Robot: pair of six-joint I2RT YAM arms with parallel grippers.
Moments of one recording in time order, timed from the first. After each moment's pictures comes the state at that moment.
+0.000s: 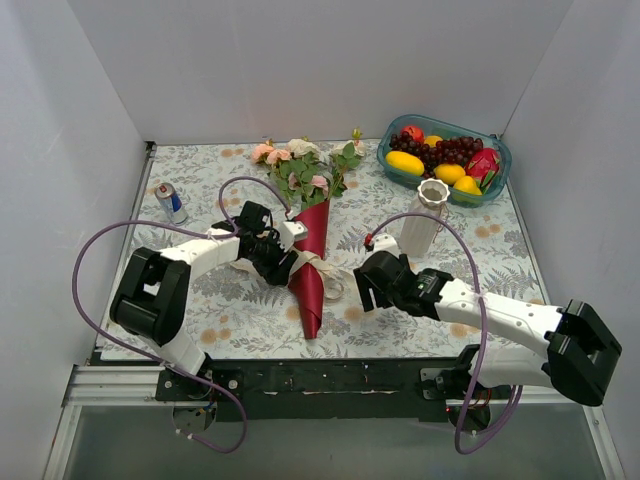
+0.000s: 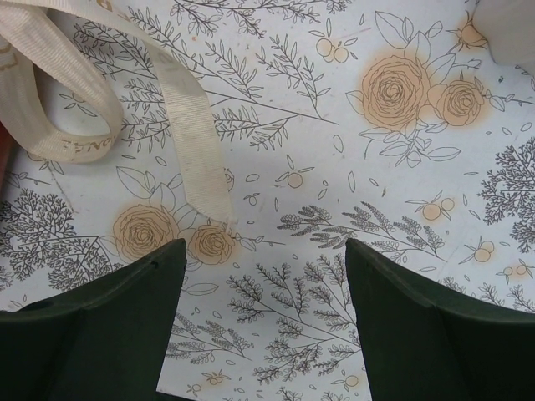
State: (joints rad) left arm -0.41 1.61 0.92 -0.44 0.45 0.44; right arm 0.97 1.19 0.71 -0.52 0.39 0.50
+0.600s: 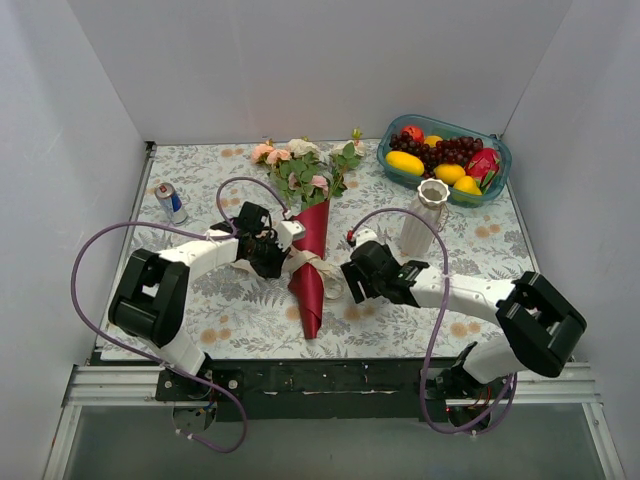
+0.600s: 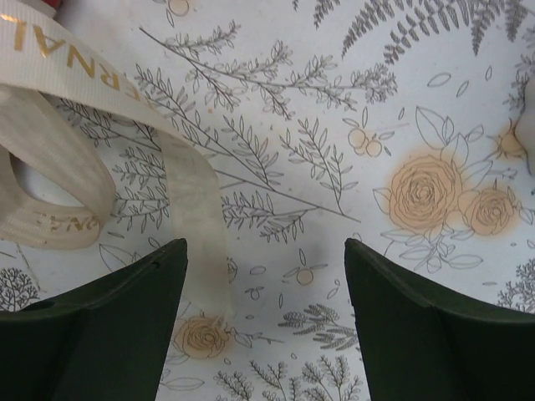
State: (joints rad) left arm -0.41 1.62 0.91 -0.42 0.40 0.43; right arm 0.89 1.41 0.71 -0.27 0.32 0.31
